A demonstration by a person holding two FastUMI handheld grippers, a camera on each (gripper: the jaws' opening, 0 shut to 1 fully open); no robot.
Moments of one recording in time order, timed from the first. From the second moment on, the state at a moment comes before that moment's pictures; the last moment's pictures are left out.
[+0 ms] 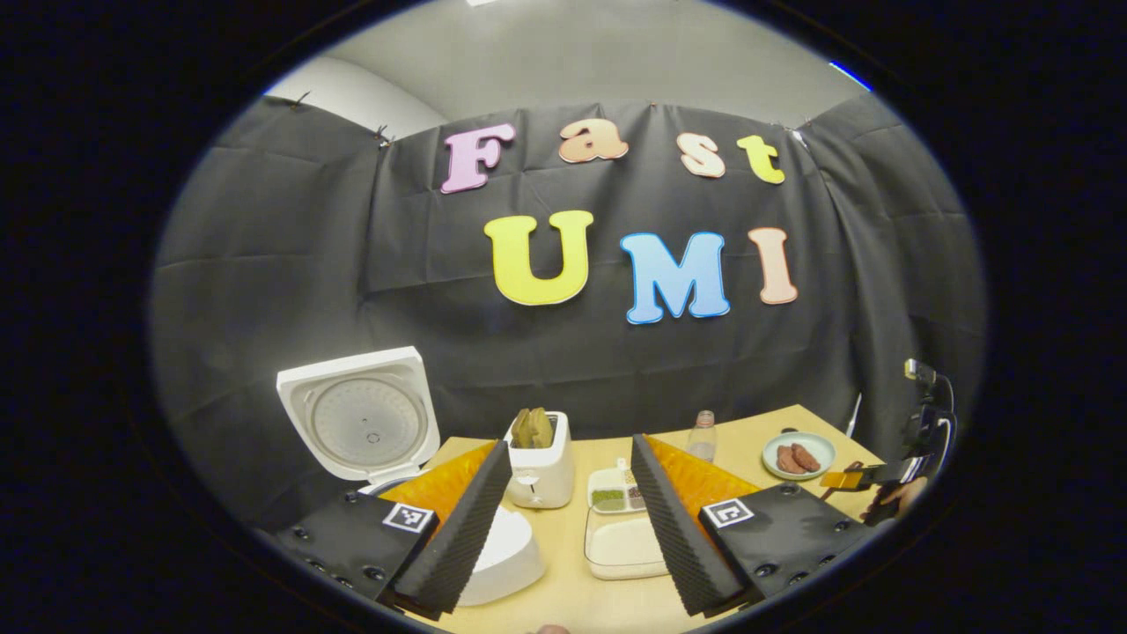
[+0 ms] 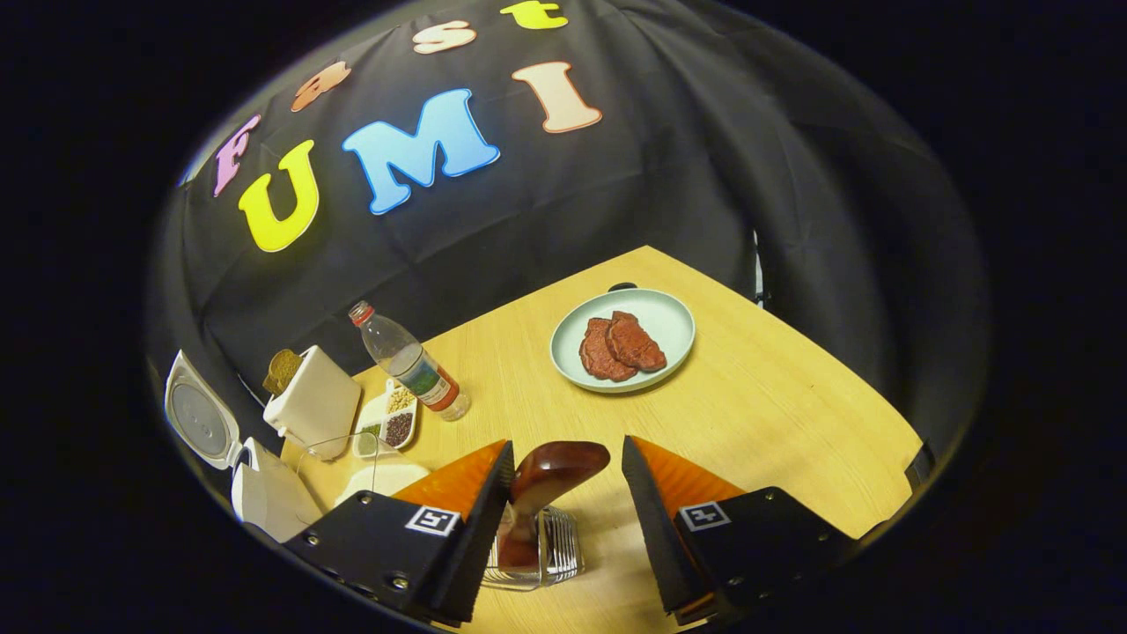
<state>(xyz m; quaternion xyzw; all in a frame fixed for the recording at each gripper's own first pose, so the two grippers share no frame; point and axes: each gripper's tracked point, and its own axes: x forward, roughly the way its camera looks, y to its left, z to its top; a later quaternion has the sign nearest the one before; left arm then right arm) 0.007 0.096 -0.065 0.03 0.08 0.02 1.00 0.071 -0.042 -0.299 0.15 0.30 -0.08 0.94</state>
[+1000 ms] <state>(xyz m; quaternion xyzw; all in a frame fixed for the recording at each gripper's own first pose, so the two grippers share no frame) -0.011 0.145 -0.079 0.00 0.07 0.03 1.00 0.083 0.068 -0.138 0.11 0.21 0.06 0.97</state>
